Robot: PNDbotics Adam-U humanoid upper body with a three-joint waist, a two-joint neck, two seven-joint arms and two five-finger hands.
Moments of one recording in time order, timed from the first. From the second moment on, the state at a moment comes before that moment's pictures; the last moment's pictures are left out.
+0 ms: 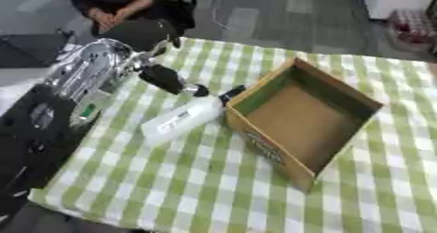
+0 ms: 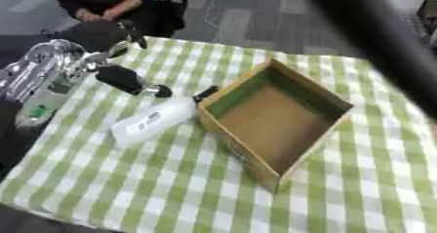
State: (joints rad) left arm -0.20 0.75 -0.01 -1.99 -1.17 0.27 -0.81; right arm -0.16 -0.45 -0.07 -1.99 -0.62 -0.65 0.14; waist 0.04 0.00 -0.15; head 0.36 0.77
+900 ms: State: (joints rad) left arm -0.15 0.77 -0.07 -1.99 -1.19 0.25 -0.90; right arm -0.17 -0.45 -0.07 -1.99 -0.63 -0.65 0.15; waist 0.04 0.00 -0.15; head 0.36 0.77
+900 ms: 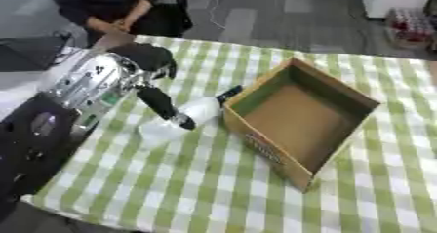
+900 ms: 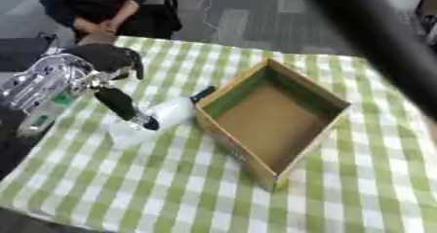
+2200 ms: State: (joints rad) left arm -0.09 0.78 -0.14 -1.88 -1.24 0.25 -0.90; right arm -0.18 -0.45 -0.07 -1.99 -0.63 -0.64 0.15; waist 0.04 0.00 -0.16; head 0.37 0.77
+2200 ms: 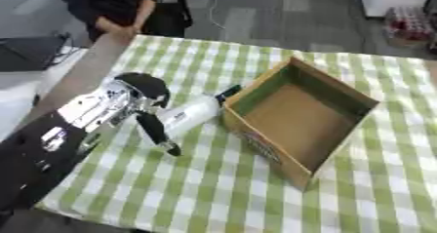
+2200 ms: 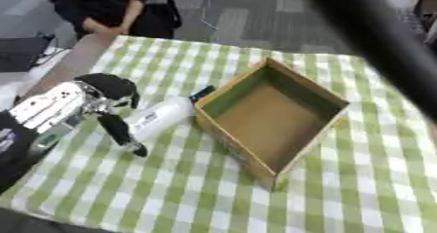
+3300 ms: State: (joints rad) left arm -0.08 0.80 -0.16 -1.80 -1.26 0.23 -0.90; right arm -0.19 -0.45 -0.07 -1.99 -0.64 -0.64 0.15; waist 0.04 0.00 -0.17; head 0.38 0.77
